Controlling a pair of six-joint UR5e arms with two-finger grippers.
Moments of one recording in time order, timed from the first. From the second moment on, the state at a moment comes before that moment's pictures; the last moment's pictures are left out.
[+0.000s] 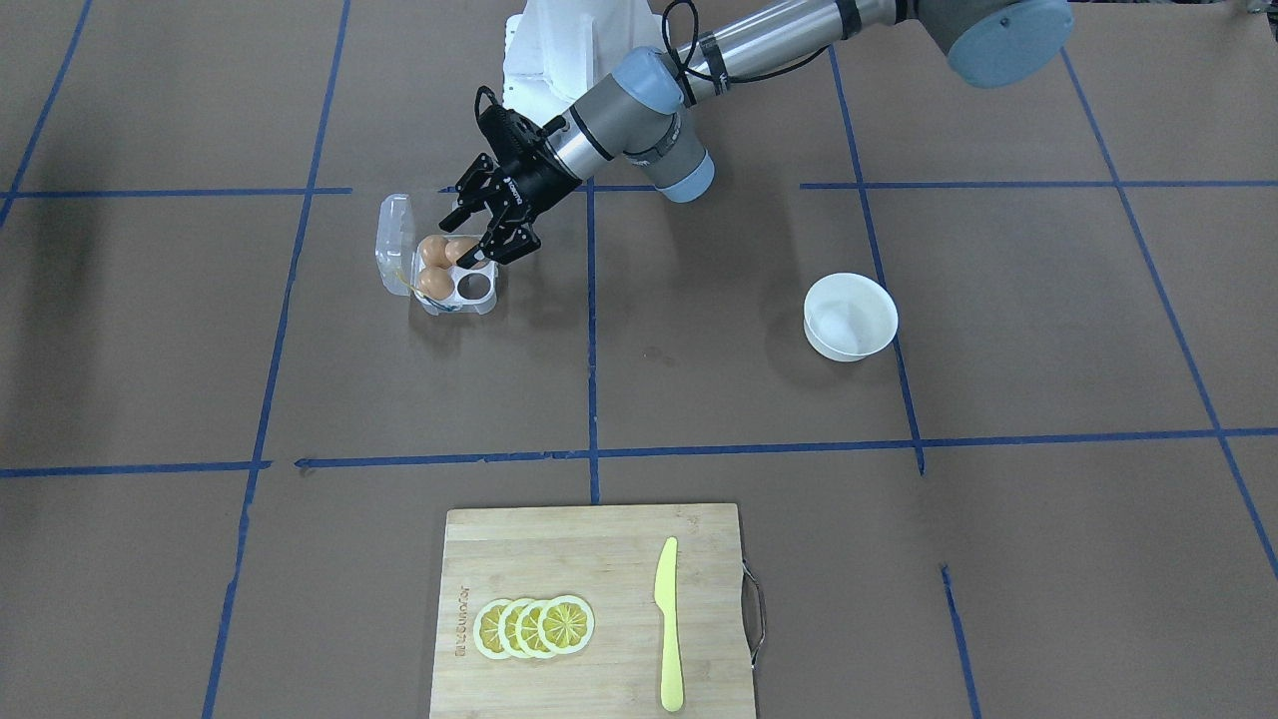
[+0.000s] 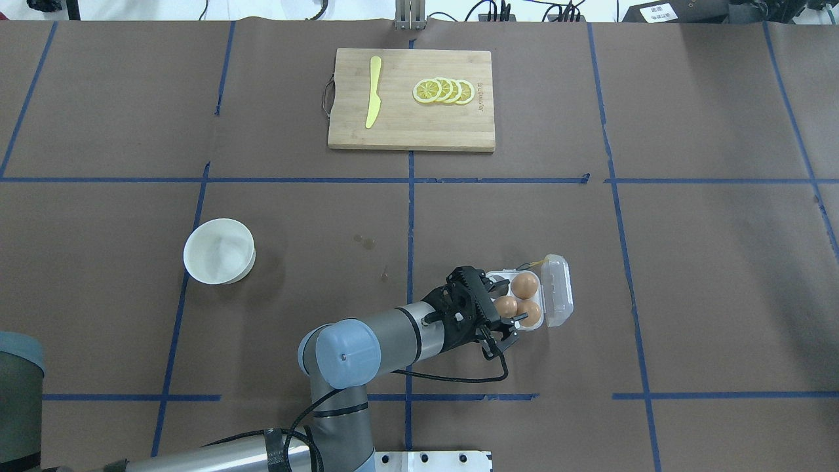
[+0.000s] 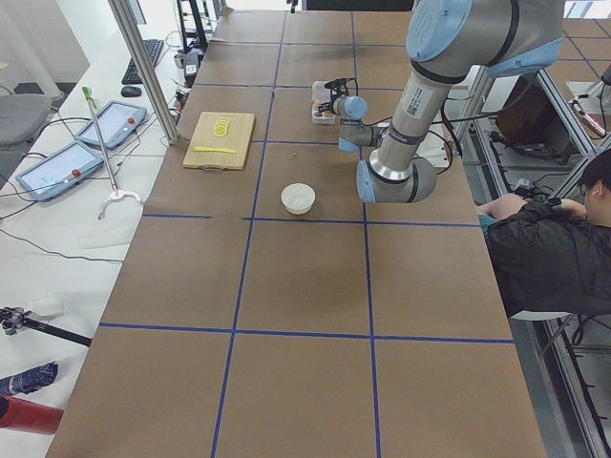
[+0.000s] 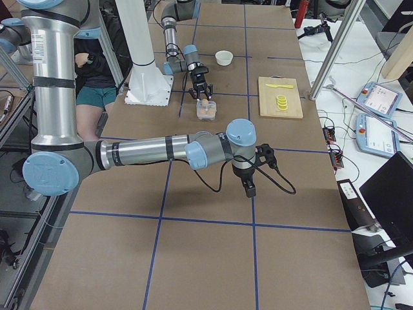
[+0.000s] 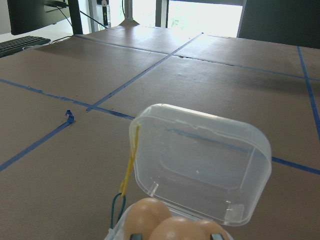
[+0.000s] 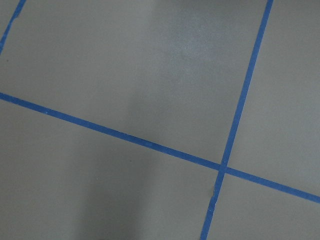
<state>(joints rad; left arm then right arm) -0.22 -2.41 -1.15 -2.94 -1.43 -0.29 1.45 -1.59 1.73 -1.36 2.30 0.02</state>
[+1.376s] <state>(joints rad) -0.39 -2.40 -1.36 -2.65 -1.61 -0.57 1.46 -1.59 1.73 -1.36 2.30 0.02</state>
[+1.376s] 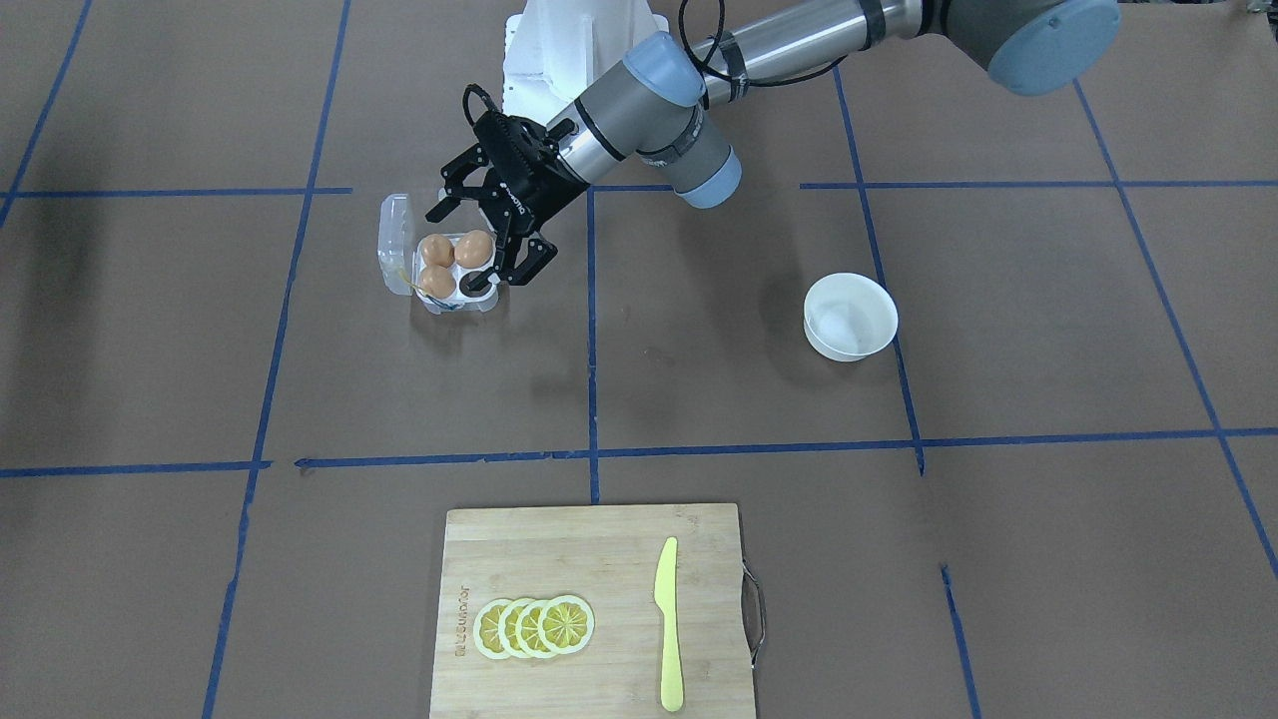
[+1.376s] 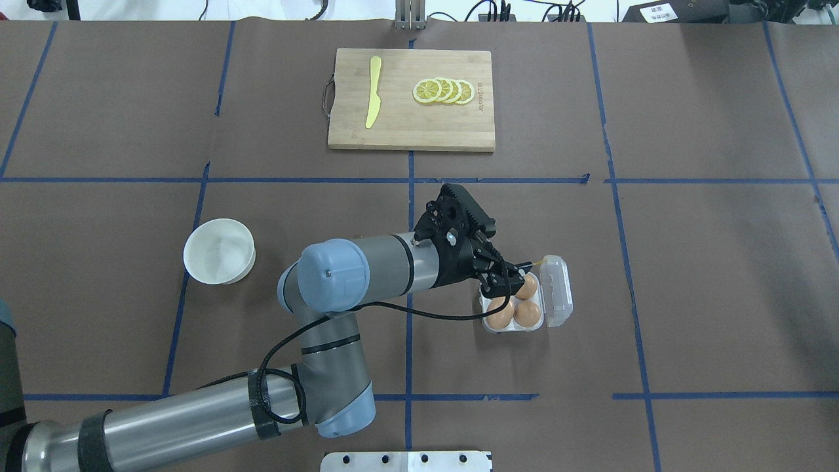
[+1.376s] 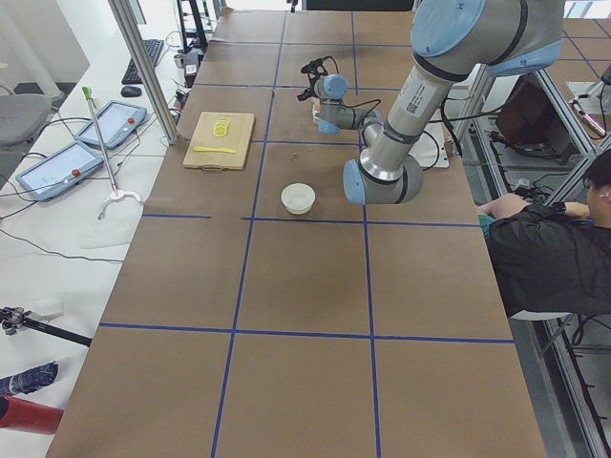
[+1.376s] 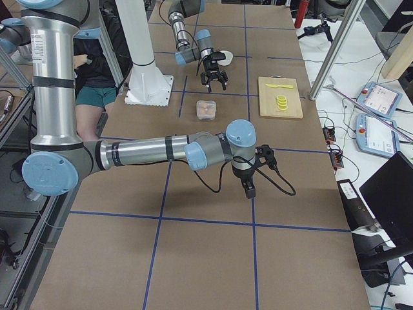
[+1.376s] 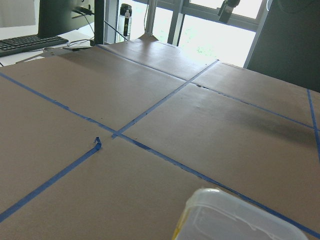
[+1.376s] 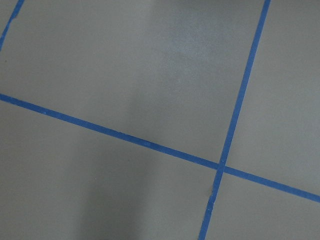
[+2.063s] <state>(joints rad) -0.64 -2.28 -1.72 -1.85 -1.82 -0.43 1.46 -1.59 1.72 -1.36 2.29 0.02</state>
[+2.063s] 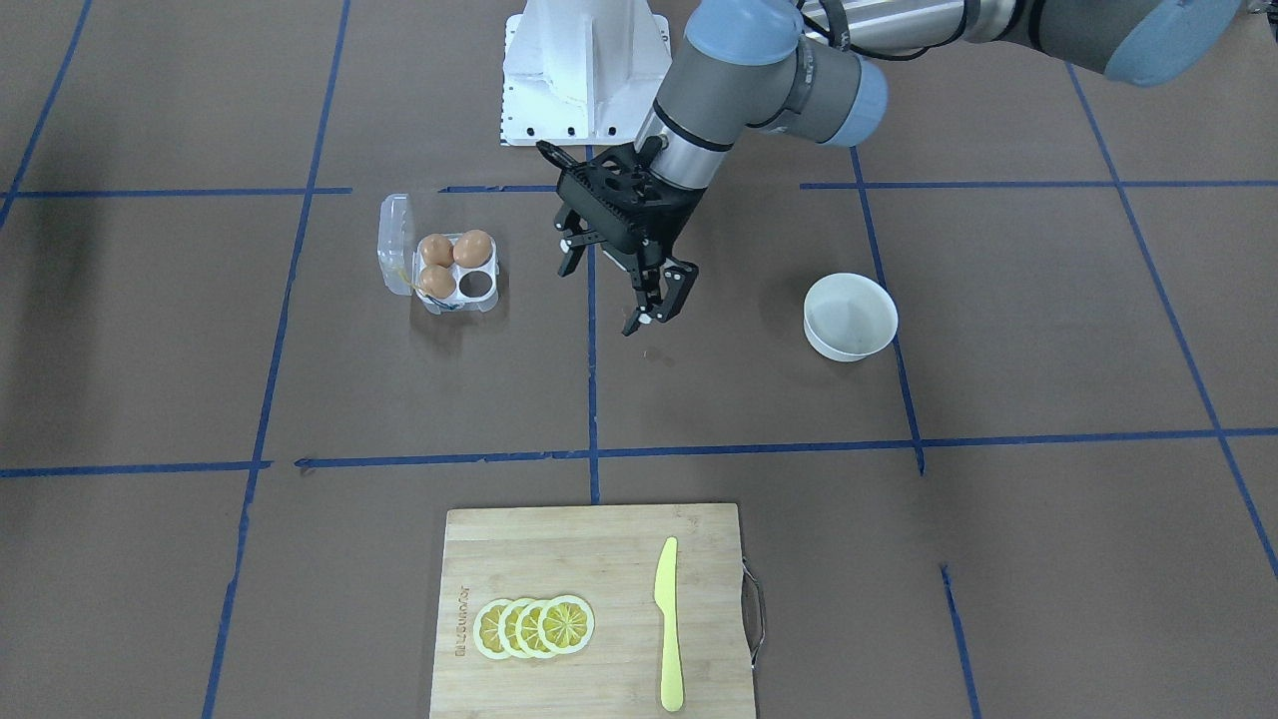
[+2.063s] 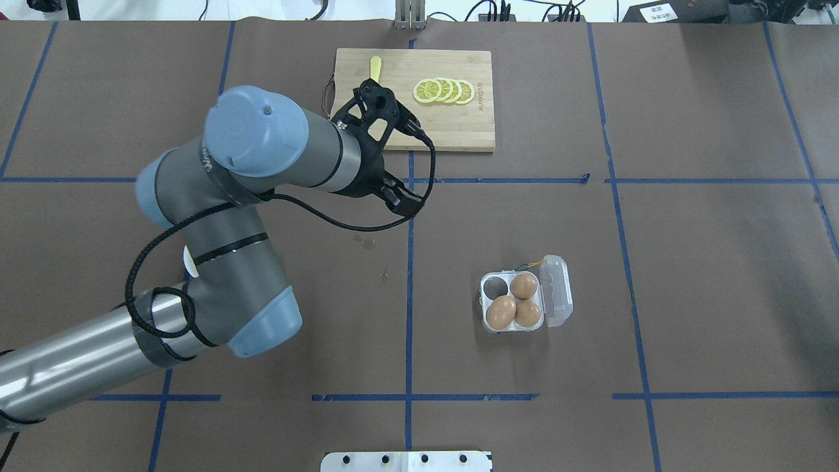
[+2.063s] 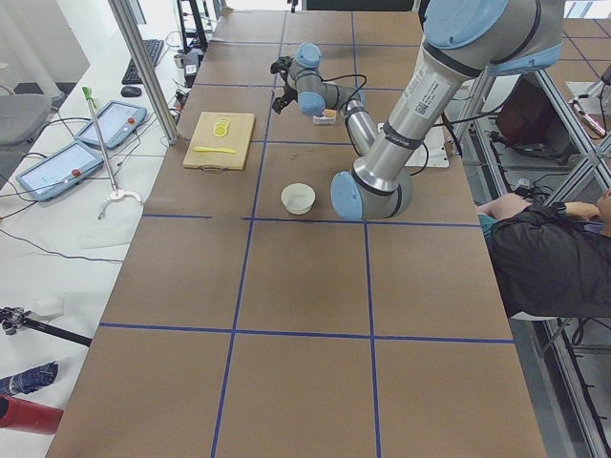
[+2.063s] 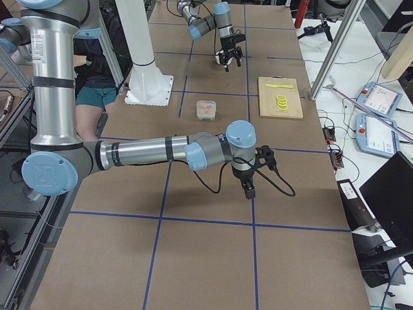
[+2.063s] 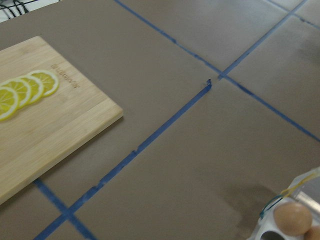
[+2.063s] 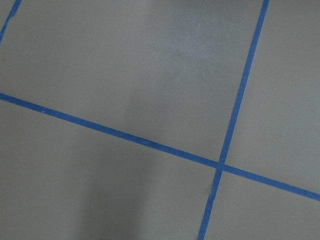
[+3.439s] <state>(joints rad) -1.47 -1.74 -1.64 -1.46 -2.15 0.26 1.46 -1.60 1.70 -1.36 2.29 0.03</state>
